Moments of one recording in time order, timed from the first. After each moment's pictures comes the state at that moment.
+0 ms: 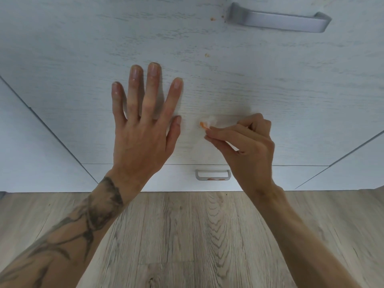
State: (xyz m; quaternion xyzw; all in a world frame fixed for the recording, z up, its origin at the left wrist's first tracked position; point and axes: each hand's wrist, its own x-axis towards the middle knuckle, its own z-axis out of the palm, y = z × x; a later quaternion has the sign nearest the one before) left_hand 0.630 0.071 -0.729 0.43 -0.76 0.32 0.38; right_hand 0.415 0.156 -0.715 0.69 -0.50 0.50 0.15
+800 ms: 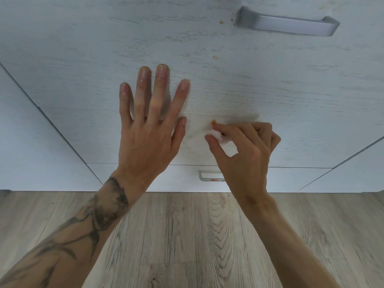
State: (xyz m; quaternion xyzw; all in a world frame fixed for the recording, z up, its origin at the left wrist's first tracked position) left_hand 0.632 0.069 -0.731 0.43 -0.76 0.32 0.38; right_hand 0.444 0.158 -0.722 0.60 -0.61 0.49 0.19
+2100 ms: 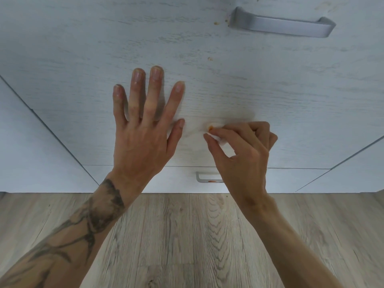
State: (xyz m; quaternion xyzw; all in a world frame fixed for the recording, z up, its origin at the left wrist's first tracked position) left_hand 0.631 0.068 -0.730 0.43 -0.75 0.33 0.37; right_hand 0.438 0.159 -0.720 0.62 -0.58 0.49 0.19
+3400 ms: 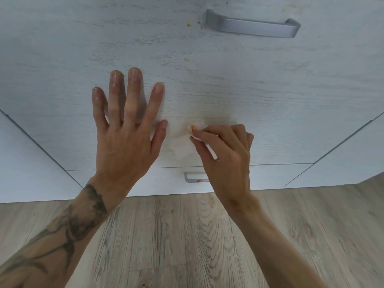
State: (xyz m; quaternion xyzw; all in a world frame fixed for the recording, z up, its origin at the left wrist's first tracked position) left_hand 0.631 0.071 -0.728 0.43 -0.76 0.33 0.37; right_hand 0.434 0.161 -0.728 0.63 -0.56 0.50 0.19
